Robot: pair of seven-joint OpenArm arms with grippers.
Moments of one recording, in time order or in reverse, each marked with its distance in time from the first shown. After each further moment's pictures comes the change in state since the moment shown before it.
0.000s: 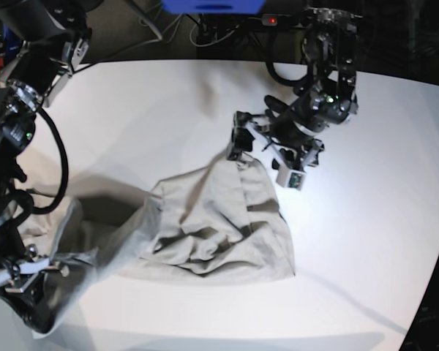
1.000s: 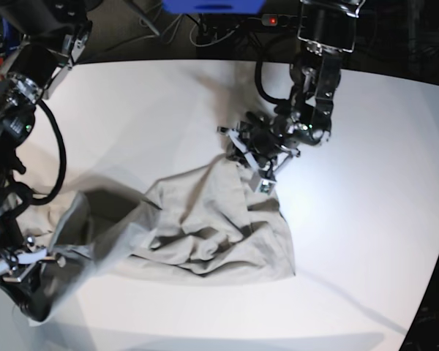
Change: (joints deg) left arm -9.6 -0.4 6.4 -18.5 0.0 -0.4 -0.3; right arm -2.4 0.0 1.4 0.0 -0.1 0.0 0.2
